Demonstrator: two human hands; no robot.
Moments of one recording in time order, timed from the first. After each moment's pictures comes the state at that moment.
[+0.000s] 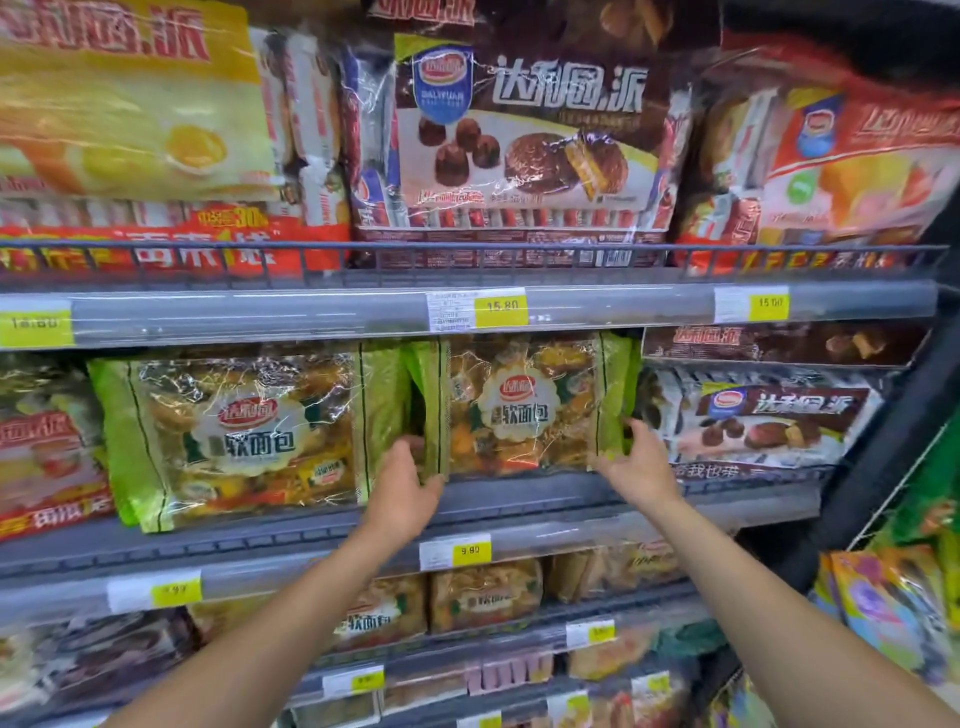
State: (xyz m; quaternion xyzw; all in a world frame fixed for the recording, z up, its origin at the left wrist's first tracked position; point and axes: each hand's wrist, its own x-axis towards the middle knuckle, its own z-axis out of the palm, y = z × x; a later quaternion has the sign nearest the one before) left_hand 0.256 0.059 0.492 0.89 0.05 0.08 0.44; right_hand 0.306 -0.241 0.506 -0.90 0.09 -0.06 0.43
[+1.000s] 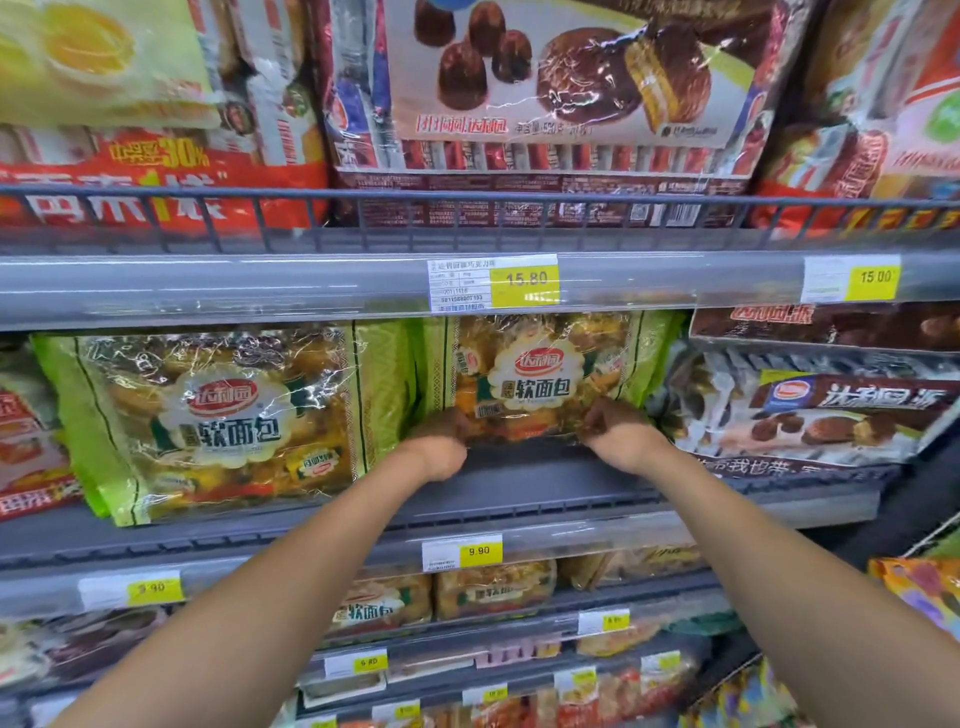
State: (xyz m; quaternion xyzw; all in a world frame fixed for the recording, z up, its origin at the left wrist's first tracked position) left_hand 0.344 0.038 0.503 0.96 0.01 -0.08 0.25; right_hand 0.396 -0.223 0.488 -0.98 -0.04 0.05 0.19
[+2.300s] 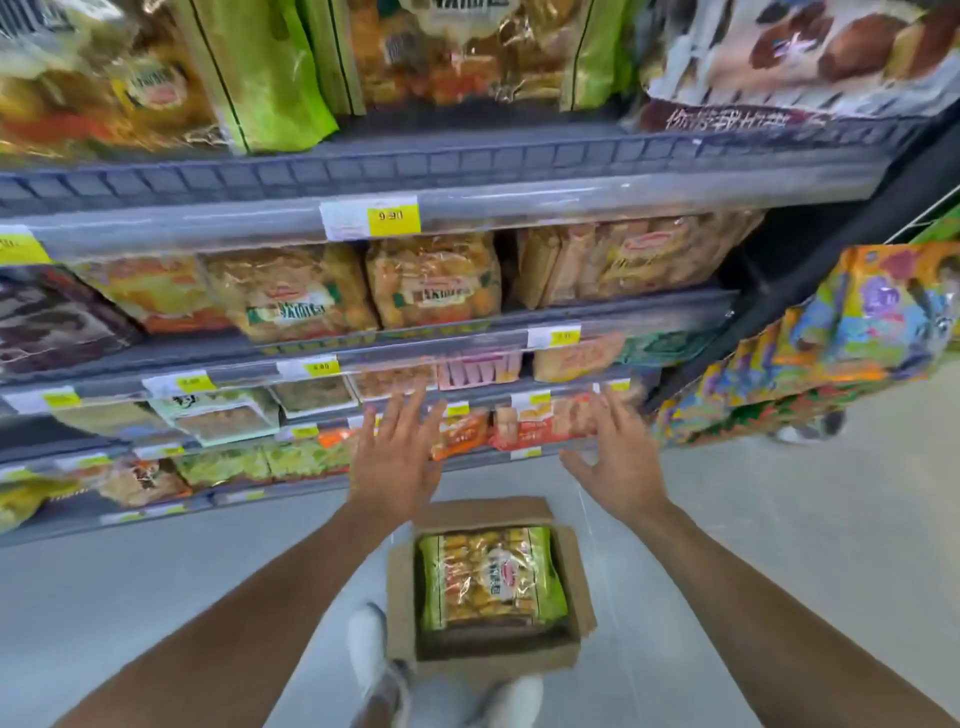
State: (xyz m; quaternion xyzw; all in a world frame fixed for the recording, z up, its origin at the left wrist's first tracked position) left_hand 0.067 -0.025 0.201 1.00 -0.09 -0.03 0.04; right_hand 0.093 -0.329 0.217 -0.98 -0.07 0.00 0.19
